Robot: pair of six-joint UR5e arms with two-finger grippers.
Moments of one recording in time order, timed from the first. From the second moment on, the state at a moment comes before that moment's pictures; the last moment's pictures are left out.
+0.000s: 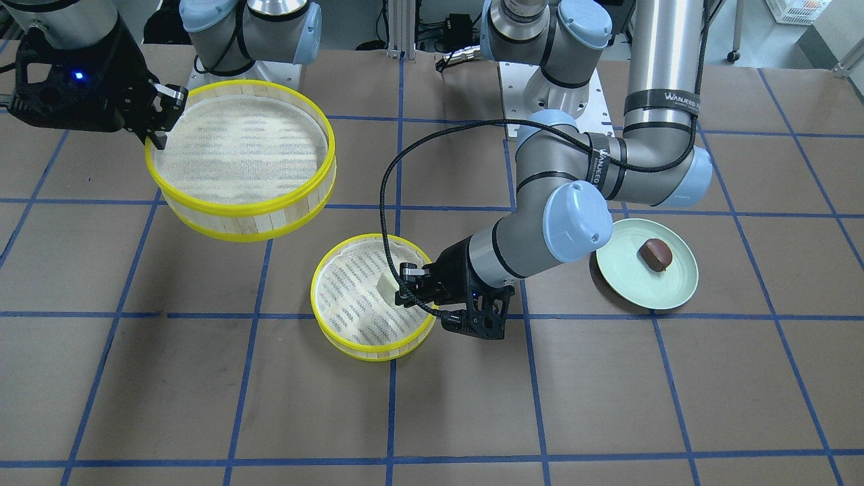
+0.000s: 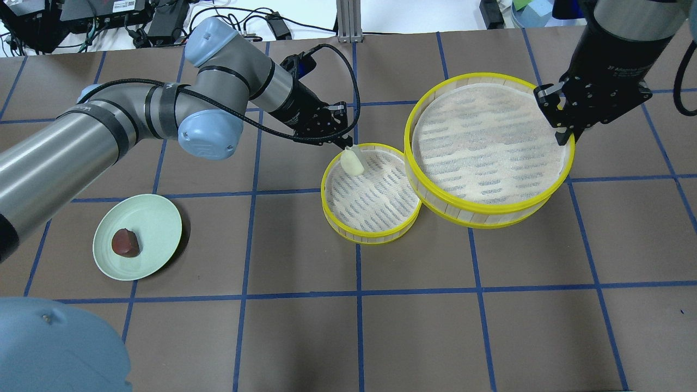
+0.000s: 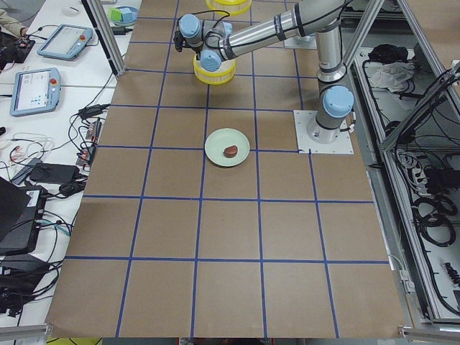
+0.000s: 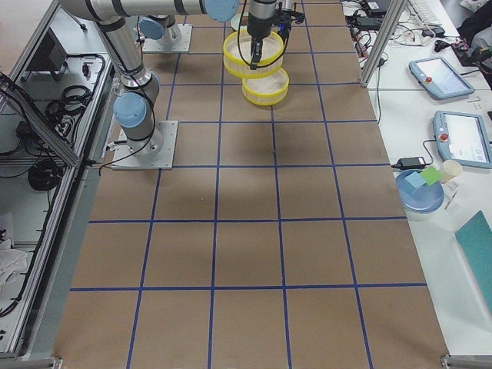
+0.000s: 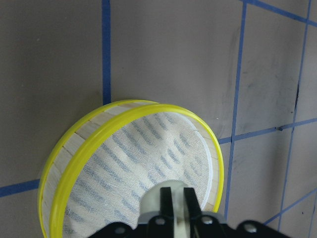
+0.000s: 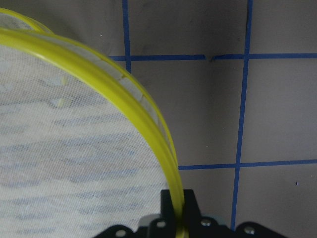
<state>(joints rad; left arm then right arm) -1.69 -1.99 -1.66 -1.04 0.95 -0.14 1.48 -1.61 1.54 -1.40 -1.64 -0.07</state>
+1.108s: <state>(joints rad) -1.39 -1.88 -1.65 -1.24 1.48 0.01 1.61 -1.41 1.50 -1.52 -1.59 0.05</state>
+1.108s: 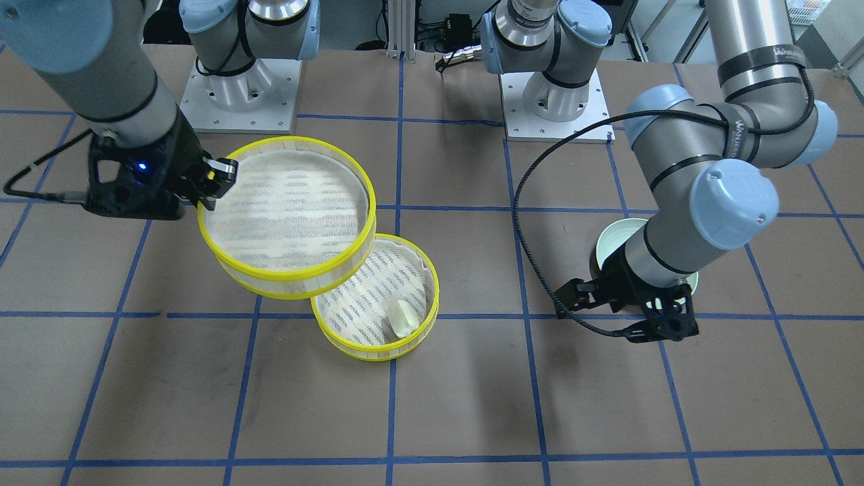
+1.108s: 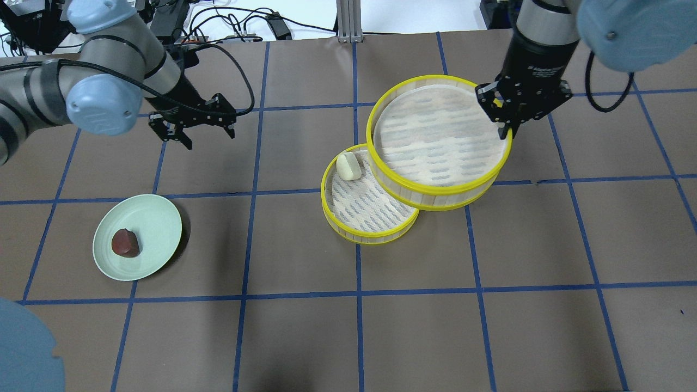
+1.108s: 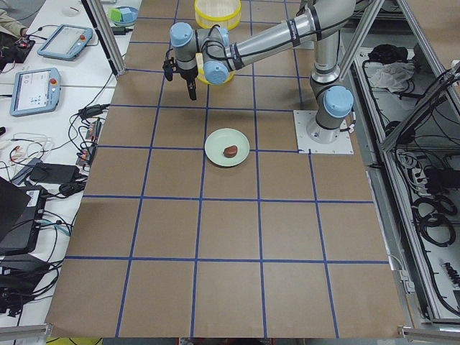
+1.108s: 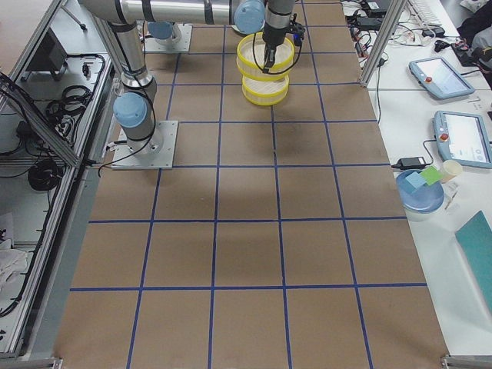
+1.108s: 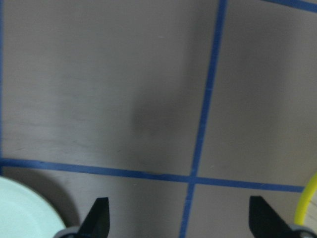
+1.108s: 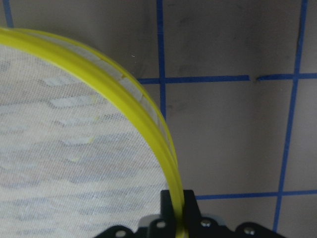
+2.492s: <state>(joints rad) -1.11 -1.97 -1.79 -1.43 1.71 0.11 1.77 -1.18 1.58 -1.82 -1.59 0.20</state>
